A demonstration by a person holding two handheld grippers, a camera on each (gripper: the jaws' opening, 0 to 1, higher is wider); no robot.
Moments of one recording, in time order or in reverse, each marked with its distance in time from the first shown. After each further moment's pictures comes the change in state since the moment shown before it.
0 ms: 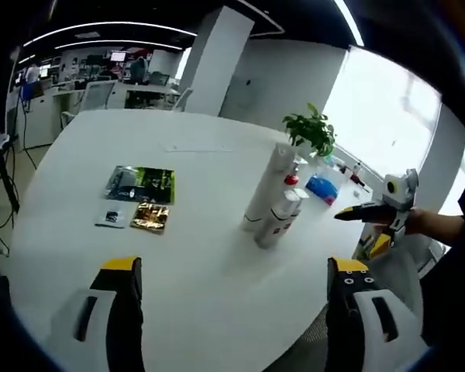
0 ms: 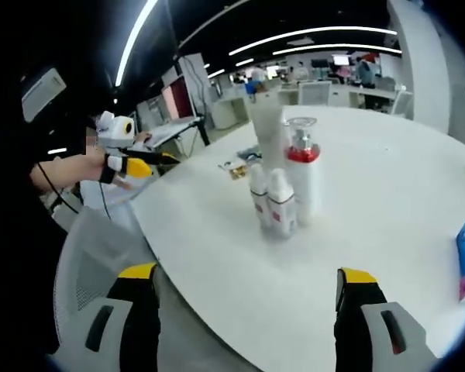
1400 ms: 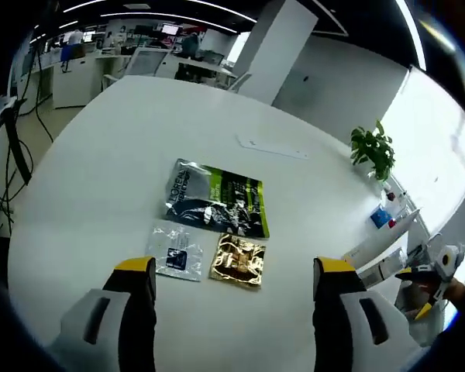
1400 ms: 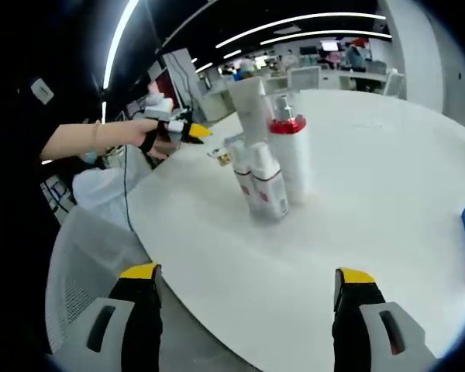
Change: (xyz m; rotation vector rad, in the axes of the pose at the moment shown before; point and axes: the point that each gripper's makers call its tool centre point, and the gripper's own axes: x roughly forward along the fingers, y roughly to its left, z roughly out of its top) left arm 0.093 0.145 0.037 -0.210 0.082 0.203; right arm 0.016 -0.014 -0.024 0.076 0.060 -0.014
